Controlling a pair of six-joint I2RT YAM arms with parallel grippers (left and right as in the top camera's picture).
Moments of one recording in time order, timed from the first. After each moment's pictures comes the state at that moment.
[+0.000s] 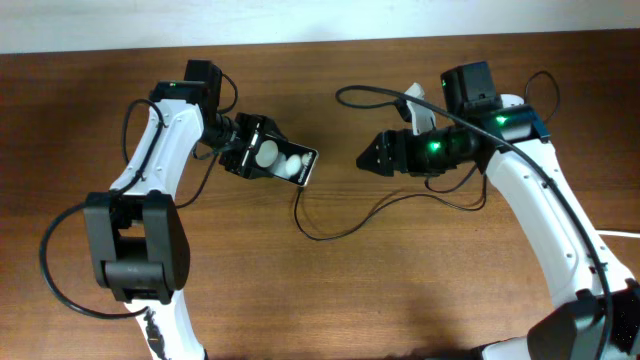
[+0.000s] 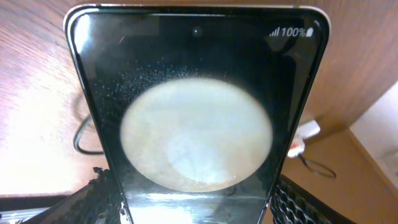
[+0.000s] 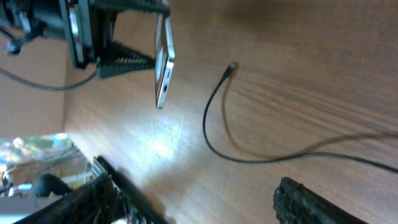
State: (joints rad) left arm -0.09 2.08 1.73 -1.12 0.68 -1.14; right arm 0.18 1.62 1.46 -0.99 -0.69 0.17
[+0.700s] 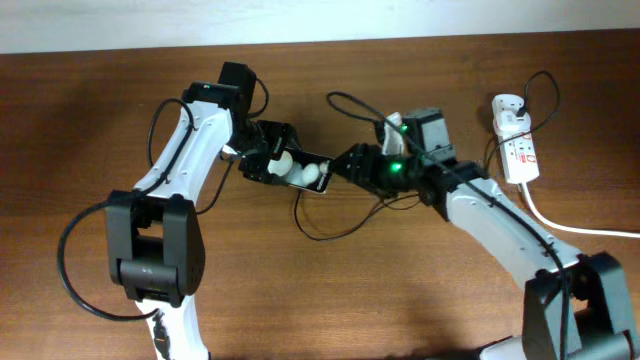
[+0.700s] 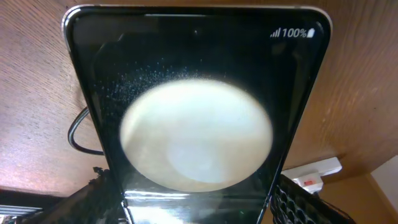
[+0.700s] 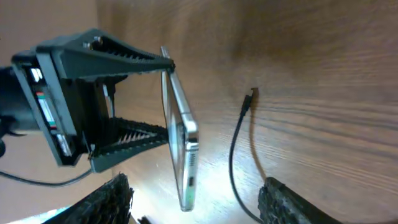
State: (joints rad) left arm -0.21 2.08 1.73 -1.12 0.55 -1.35; right arm 0.30 1.63 1.02 -0.21 -0.69 0.77
